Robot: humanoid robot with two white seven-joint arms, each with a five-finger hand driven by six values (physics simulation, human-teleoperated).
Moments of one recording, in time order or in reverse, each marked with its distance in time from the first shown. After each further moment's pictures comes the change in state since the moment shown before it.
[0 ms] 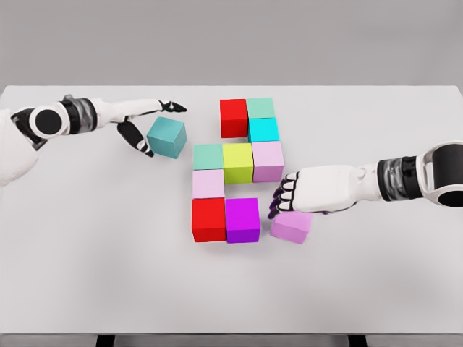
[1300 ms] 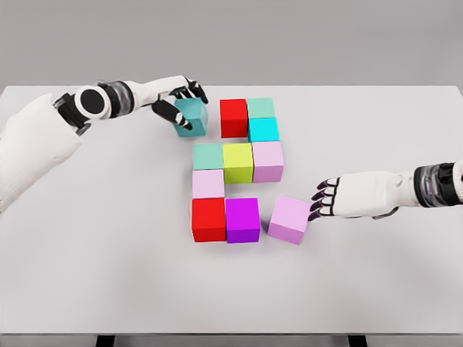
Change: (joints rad) left arm -0.048 -0.150 0.027 0.013 0.110 0.281 0.074; right arm -0.015 -0.149 0.060 -0.001 0.051 0.000 0.000
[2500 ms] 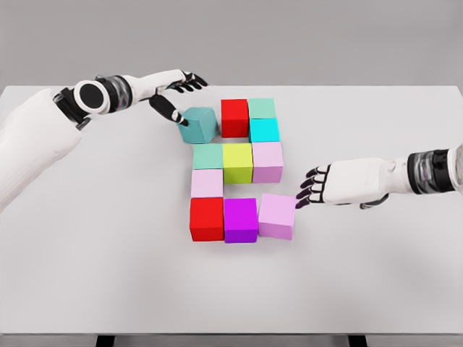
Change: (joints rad) left arm -0.015 -0.013 0.012 0.048 -0.013 -0.001 0.004; right arm -0.043 0.047 -0.005 0.044 -0.070 0.000 0.000
